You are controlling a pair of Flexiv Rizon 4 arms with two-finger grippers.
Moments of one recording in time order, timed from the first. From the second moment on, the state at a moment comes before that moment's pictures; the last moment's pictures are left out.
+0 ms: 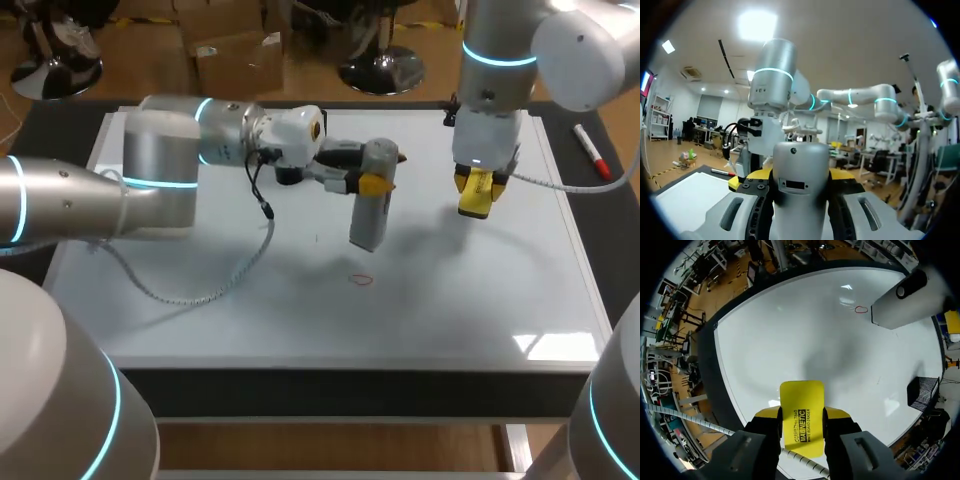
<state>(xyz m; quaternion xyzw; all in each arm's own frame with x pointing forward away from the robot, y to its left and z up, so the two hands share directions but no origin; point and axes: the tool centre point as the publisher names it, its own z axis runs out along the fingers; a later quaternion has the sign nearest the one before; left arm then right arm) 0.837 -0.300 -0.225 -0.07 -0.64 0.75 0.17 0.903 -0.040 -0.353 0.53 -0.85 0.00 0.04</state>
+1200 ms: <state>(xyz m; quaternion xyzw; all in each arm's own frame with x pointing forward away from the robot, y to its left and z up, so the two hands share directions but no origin) 0.812 -0.288 -0.266 -0.11 -0.62 0.75 0.22 0.903 -0.040 -0.353 0.53 -0.85 0.00 0.04</state>
